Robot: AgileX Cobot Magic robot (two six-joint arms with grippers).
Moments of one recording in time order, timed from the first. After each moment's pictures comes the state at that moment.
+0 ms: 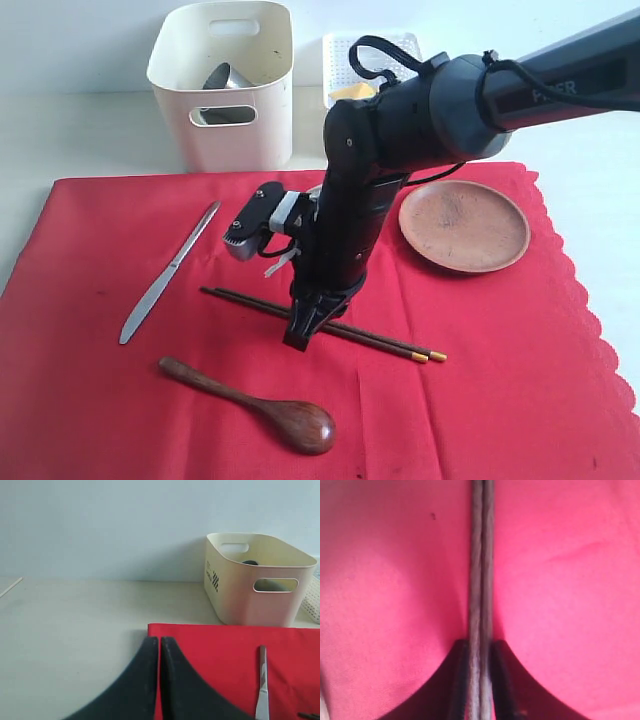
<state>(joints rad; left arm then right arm) -0.03 0.01 0.00 0.02 0.19 -0.03 0.85 2.09 -1.28 0.30 0.77 -0.68</state>
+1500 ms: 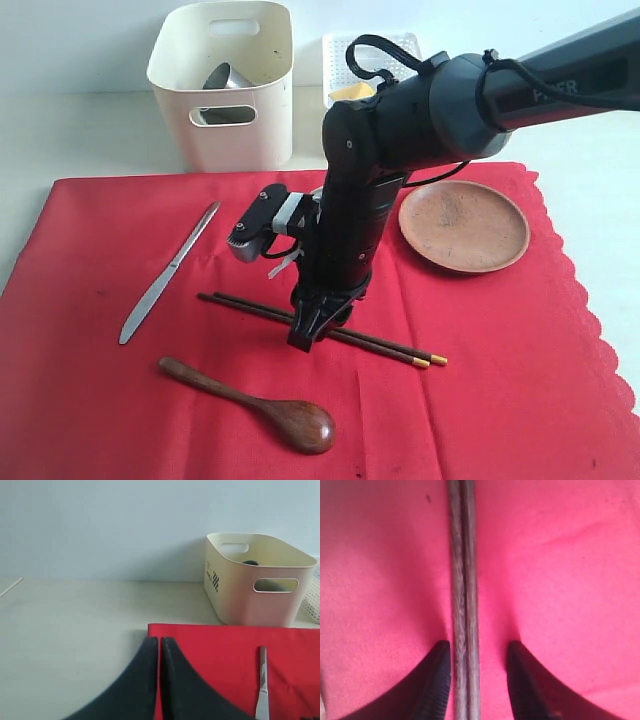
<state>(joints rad) -0.03 0.01 0.00 0.02 0.19 -0.03 0.85 2.09 -1.28 0.23 0.79 -0.60</state>
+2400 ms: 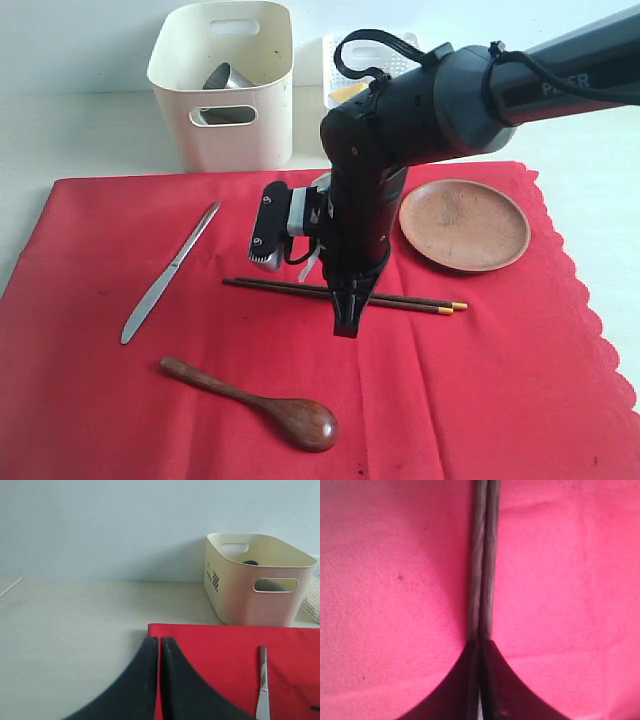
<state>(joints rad) -0.03 0.01 0.00 0.02 0.19 -0.03 0.86 2.07 -1.29 -0.05 0.76 -0.65</state>
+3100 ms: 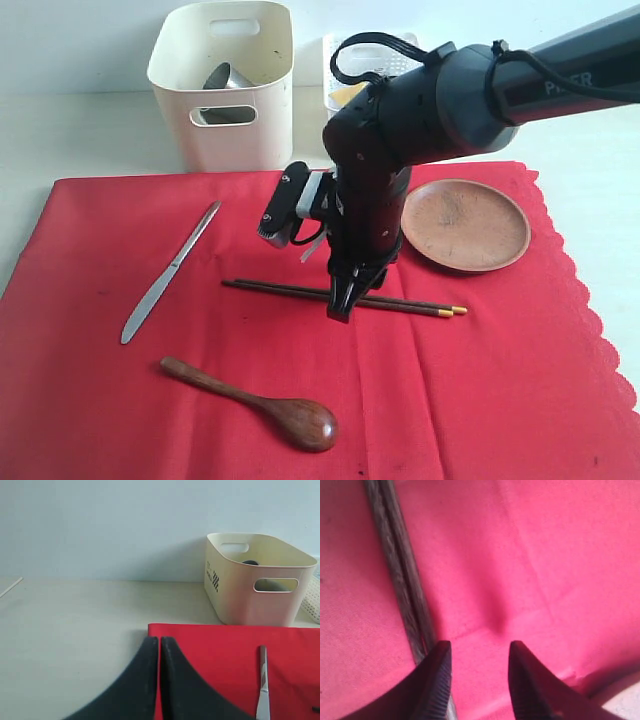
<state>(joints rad) -0.03 0.01 0.00 0.02 0.19 -0.03 0.85 2.06 -1.28 -0.20 0.76 -0.33</state>
